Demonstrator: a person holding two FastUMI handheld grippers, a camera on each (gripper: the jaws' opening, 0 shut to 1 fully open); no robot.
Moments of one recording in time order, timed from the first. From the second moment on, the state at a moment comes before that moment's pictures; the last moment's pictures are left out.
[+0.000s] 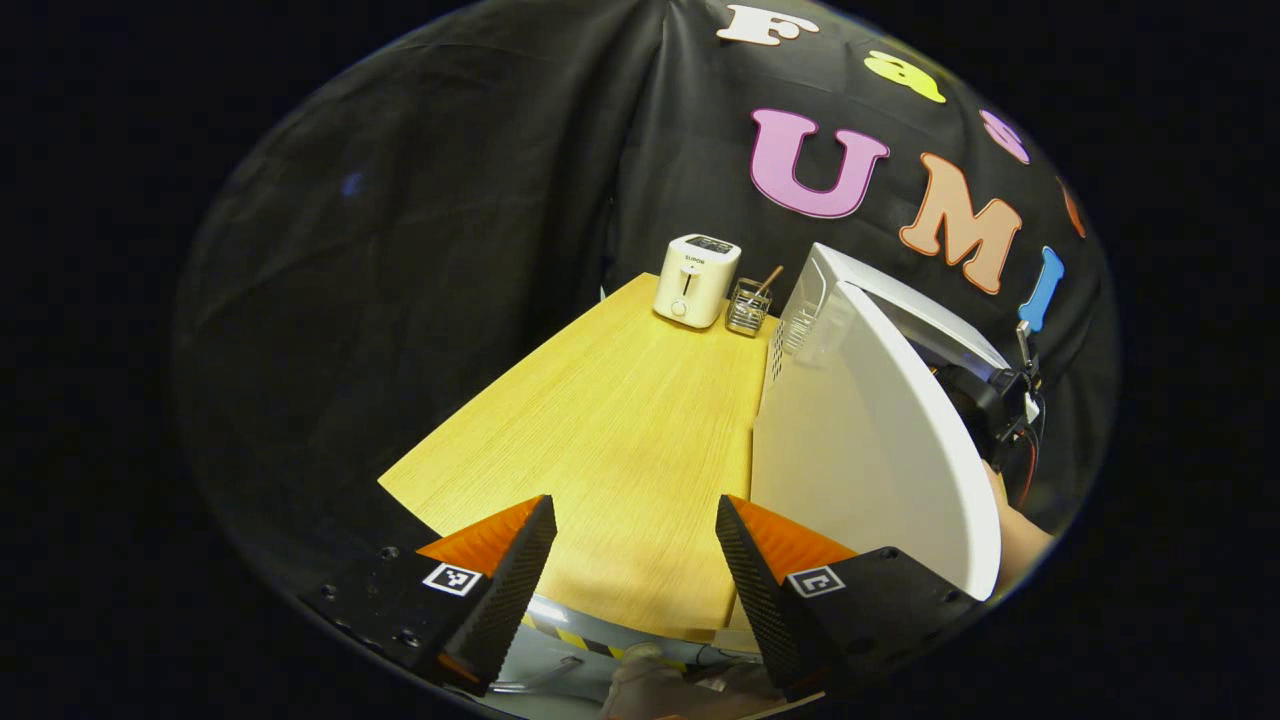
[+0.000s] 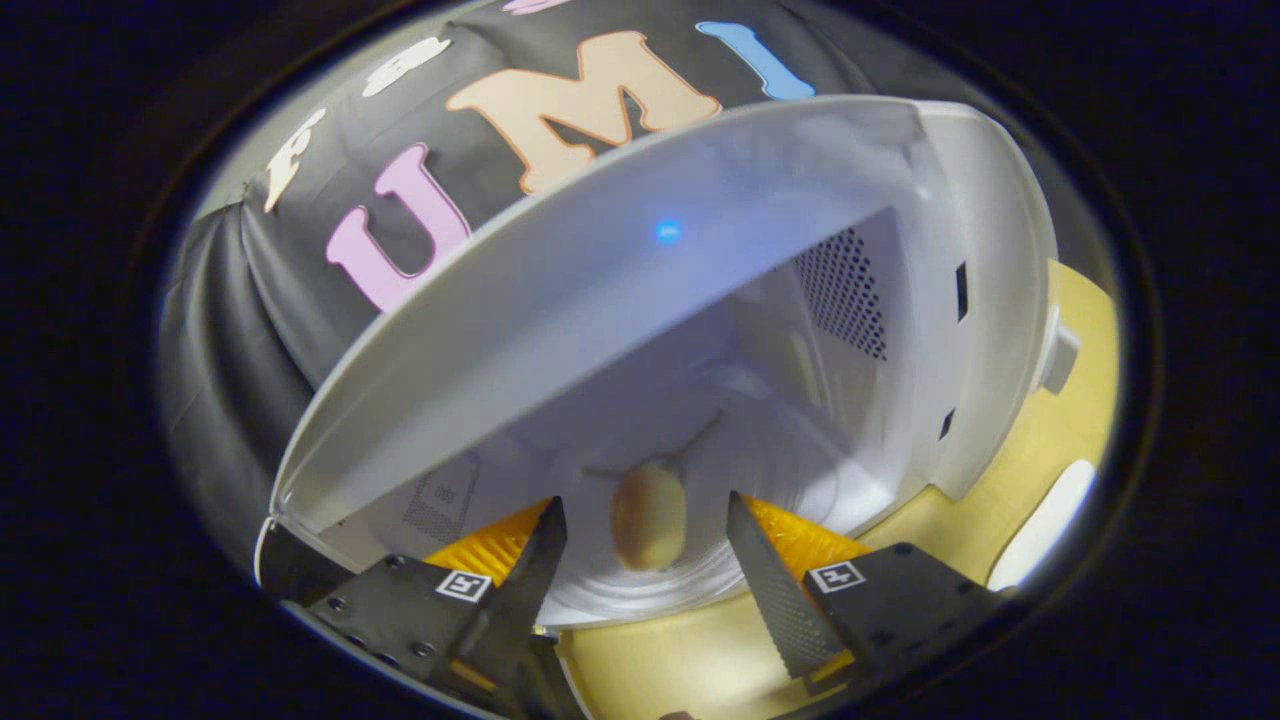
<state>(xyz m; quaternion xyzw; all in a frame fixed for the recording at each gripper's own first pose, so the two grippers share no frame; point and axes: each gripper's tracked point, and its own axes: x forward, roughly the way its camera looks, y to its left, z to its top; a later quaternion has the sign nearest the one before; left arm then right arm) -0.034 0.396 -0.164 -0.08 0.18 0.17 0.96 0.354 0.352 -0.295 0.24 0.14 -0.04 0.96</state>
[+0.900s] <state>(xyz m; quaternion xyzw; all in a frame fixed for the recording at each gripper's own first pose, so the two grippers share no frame) -0.038 0.366 -0.158 -0.04 0.18 0.13 0.98 0.228 0.343 -0.263 0.18 0.18 0.03 0.97</state>
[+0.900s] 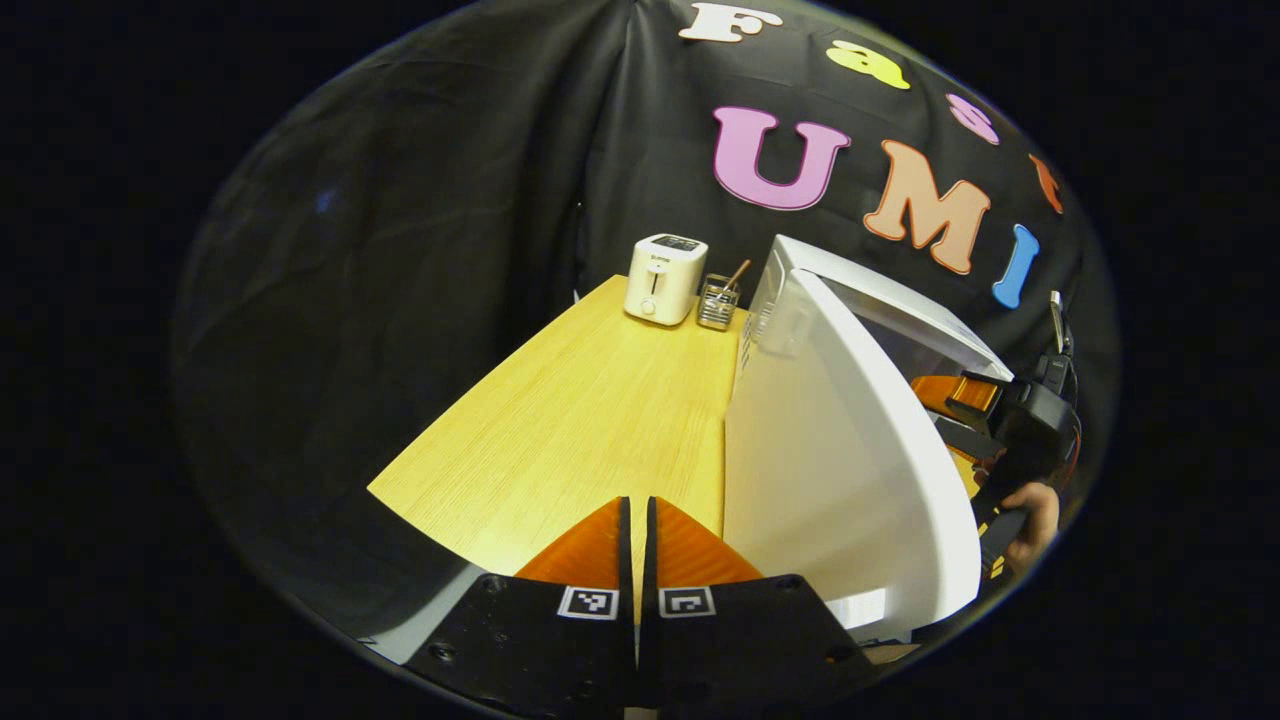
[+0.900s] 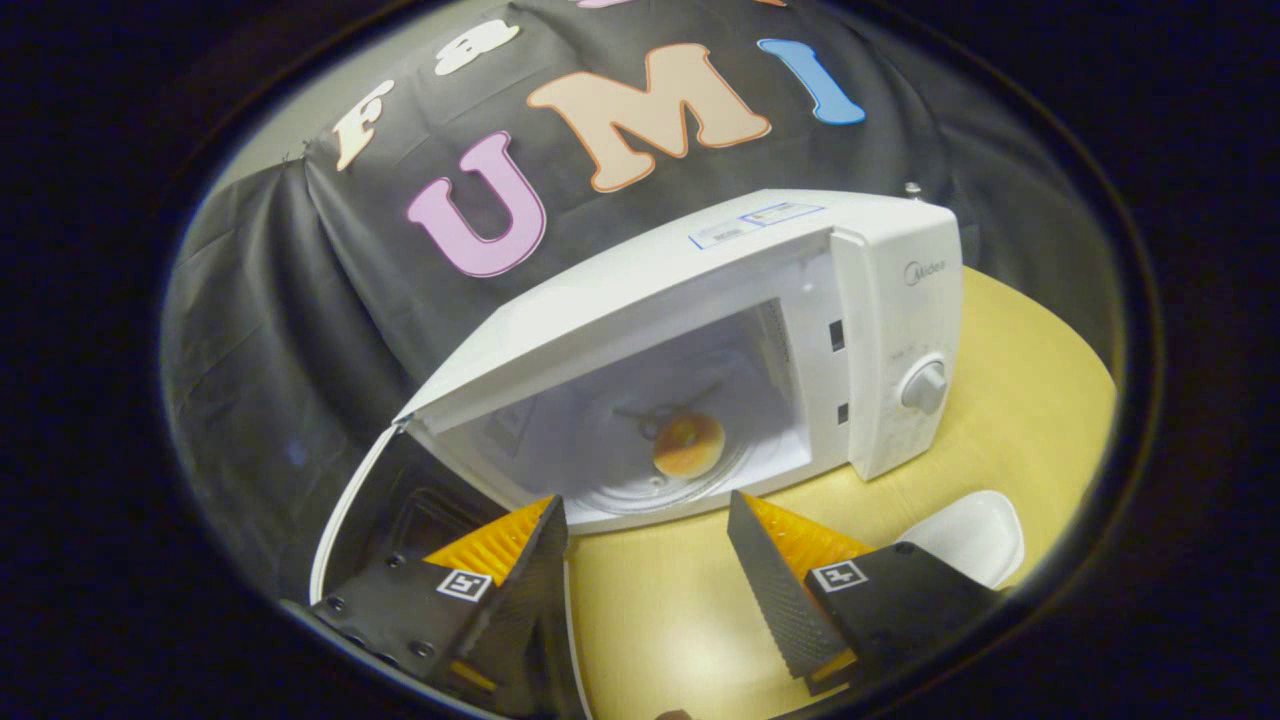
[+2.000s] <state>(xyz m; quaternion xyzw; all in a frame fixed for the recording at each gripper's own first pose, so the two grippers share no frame) -0.007 0.296 -0.147 0.03 0.19 0.04 0.98 0.120 0.230 -0.254 0.11 0.18 -0.05 0.98</state>
